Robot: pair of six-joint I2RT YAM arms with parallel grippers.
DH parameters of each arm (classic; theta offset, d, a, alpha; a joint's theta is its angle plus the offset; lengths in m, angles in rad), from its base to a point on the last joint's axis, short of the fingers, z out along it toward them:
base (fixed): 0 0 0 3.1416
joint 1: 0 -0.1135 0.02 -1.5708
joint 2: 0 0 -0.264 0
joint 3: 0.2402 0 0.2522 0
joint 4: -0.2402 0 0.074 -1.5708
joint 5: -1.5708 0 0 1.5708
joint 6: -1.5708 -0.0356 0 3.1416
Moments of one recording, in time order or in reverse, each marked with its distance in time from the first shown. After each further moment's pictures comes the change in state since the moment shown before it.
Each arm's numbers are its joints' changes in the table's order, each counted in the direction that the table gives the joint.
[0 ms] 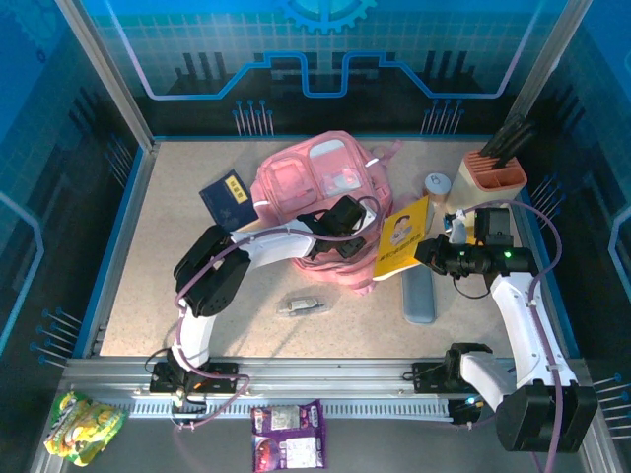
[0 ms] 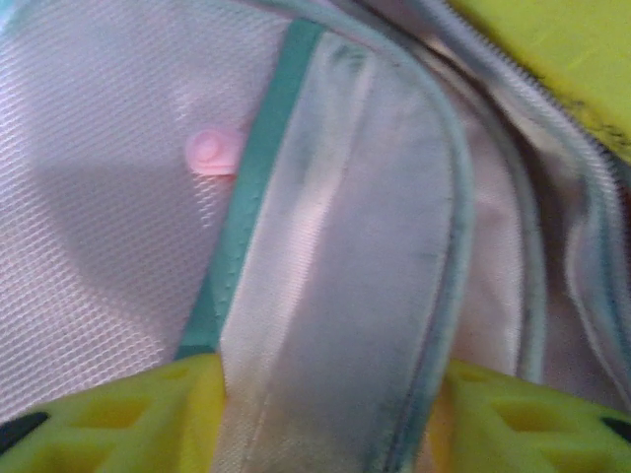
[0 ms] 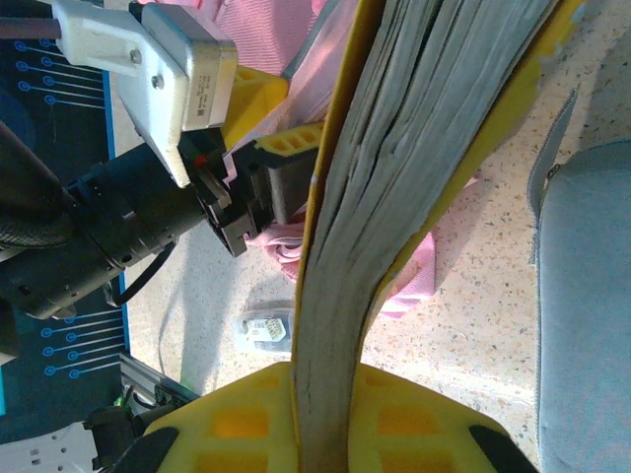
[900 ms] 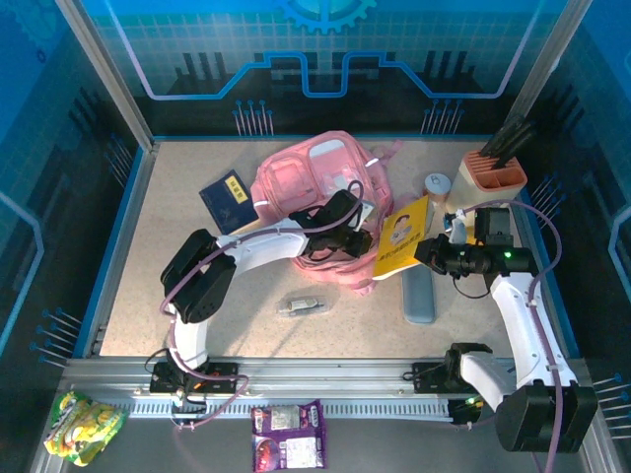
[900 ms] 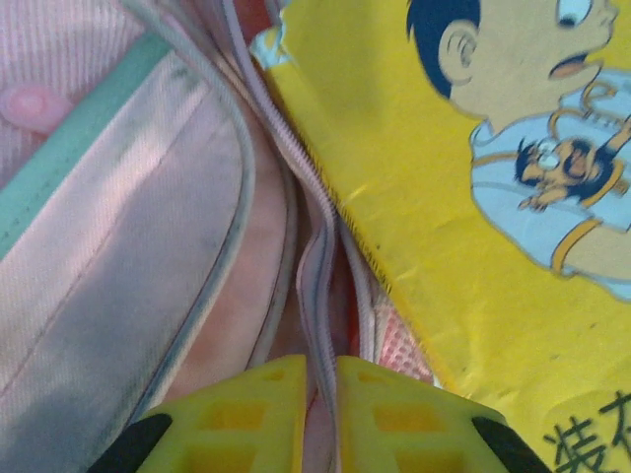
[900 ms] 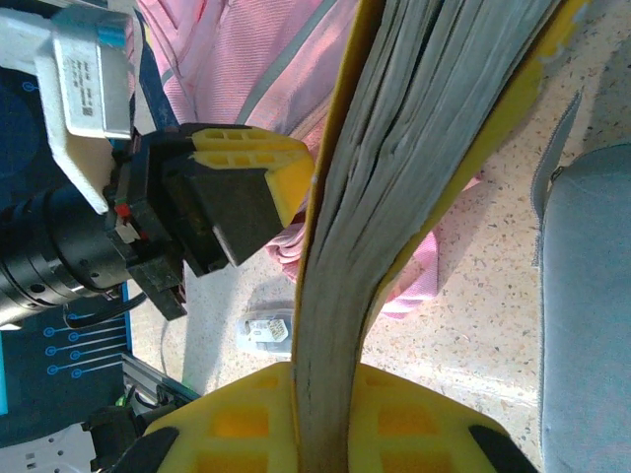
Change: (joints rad) left arm 0.003 0.084 -0.010 0.002 -0.327 0.418; right arm 0.000 0.001 0.000 0.006 0.005 -0.004
